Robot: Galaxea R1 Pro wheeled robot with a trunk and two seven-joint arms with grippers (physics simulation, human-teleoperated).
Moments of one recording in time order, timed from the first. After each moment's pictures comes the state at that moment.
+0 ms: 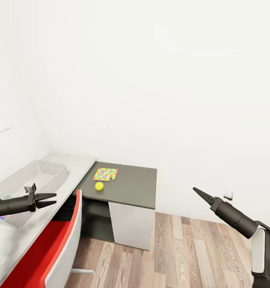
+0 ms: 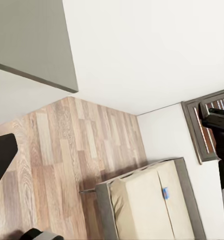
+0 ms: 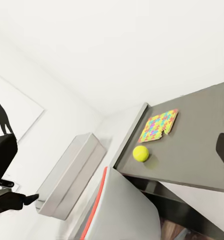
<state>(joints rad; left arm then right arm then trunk) -0.82 0.62 0.00 -0.49 0.21 0.80 -1.57 -0.37 0.06 -0.68 -1.58 -0.15 0.93 1.14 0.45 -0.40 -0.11</state>
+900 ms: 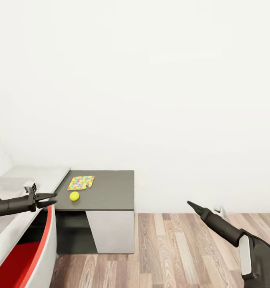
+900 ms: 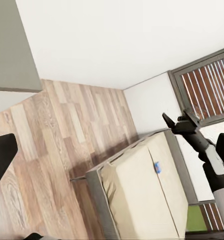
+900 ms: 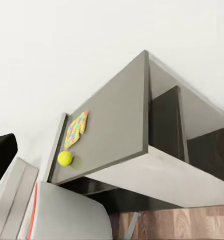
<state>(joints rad) -0.82 0.62 0.00 -0.49 0.21 0.80 -1.57 -0.38 0.05 -0.68 -1.31 -0.12 0.84 0.89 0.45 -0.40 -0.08</state>
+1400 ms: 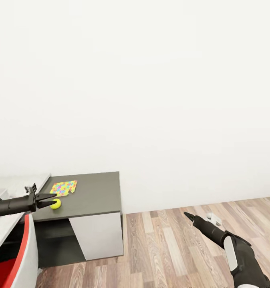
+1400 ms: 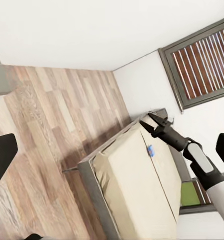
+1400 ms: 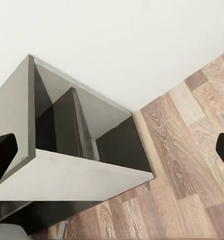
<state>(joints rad) -0.82 0.61 0.00 -0.49 0.21 0.80 -1.57 -0.43 0.00 -0.58 -1.00 -0.12 0.61 0.55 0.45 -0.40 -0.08</state>
